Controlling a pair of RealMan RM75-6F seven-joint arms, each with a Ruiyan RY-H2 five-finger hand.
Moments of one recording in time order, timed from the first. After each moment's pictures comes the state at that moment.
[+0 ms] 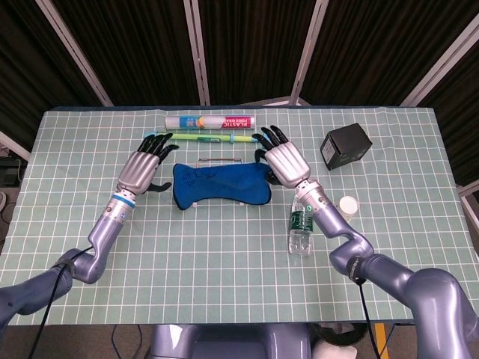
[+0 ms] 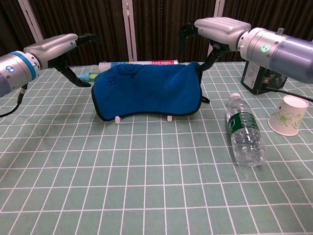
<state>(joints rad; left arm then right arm) -0.82 -1.66 -0.21 -0.95 1.35 0.99 -0.16 0.98 -1.67 0.22 -0.90 -1.41 0.96 0.12</state>
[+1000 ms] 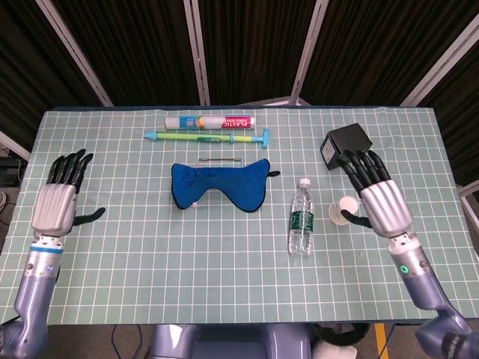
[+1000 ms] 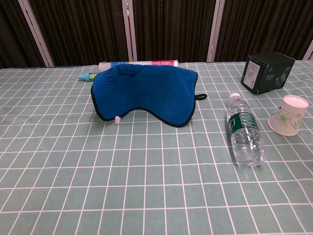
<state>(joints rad) -0.40 -1.26 -0.13 -1.69 1.28 1.46 0.21 0.49 -1.17 0.08 -1.58 -1.48 1.46 -0.04</state>
